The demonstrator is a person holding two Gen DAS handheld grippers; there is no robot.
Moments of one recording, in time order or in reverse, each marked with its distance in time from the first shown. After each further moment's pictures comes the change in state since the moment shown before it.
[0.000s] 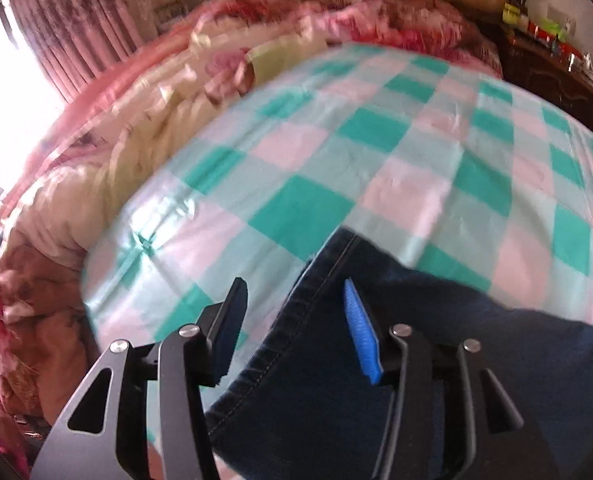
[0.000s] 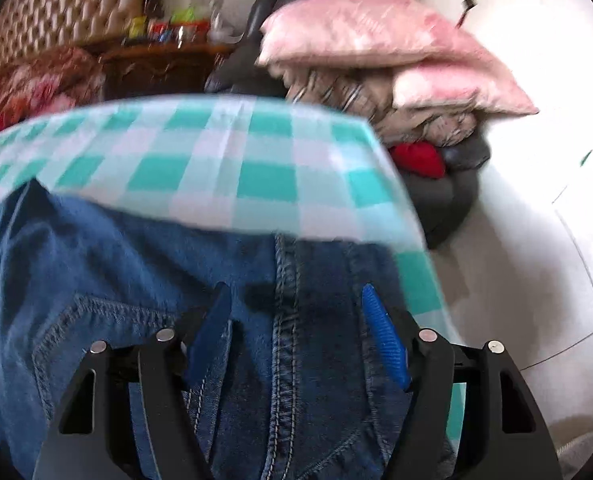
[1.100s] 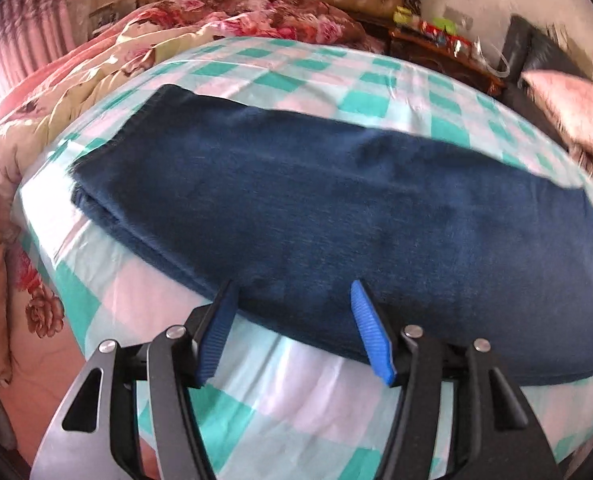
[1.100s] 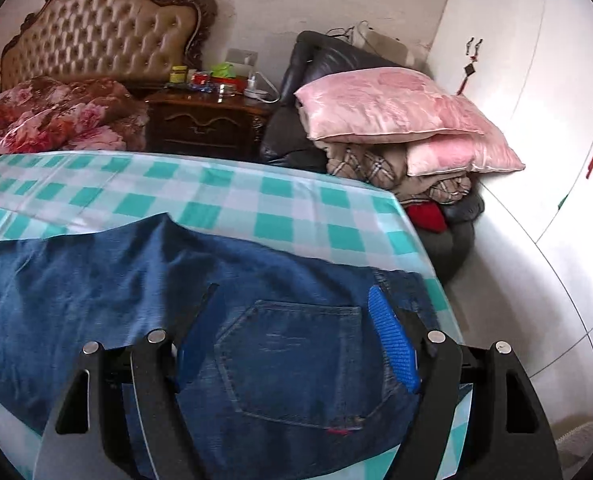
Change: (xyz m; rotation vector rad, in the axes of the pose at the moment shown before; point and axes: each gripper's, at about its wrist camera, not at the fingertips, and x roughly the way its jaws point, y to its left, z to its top) left arm -0.093 -0.057 -0.165 0.041 -0.025 -0.365; right arm -0.138 0.105 -0.013 -0.043 -0.175 0.012
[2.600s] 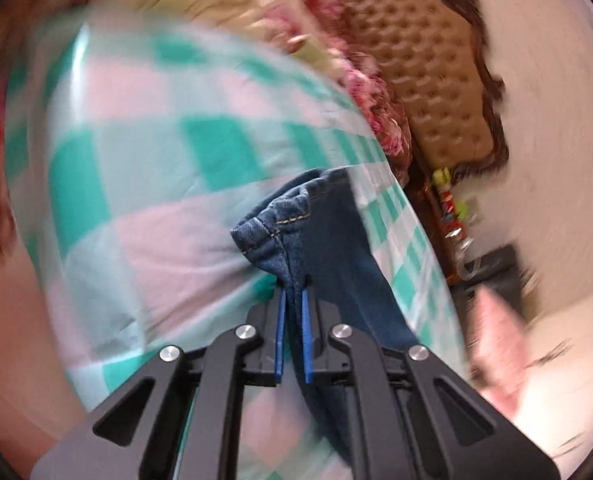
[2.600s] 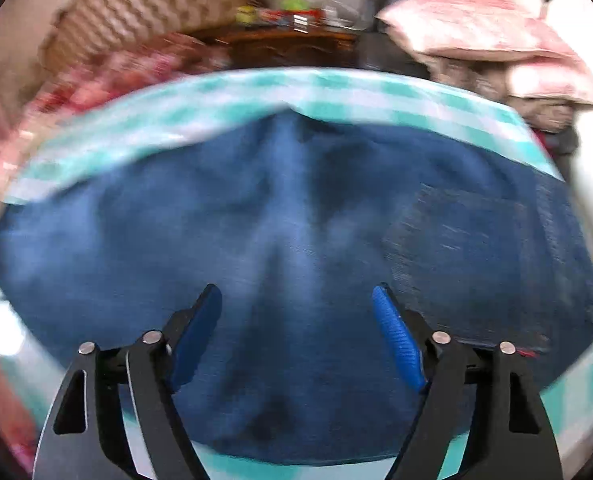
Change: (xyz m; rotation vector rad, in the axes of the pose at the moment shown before) left arm 0.008 0.189 0.038 -0.679 -0.124 -0.334; right arm 0.031 0.074 -0.050 0.046 0.223 0.417
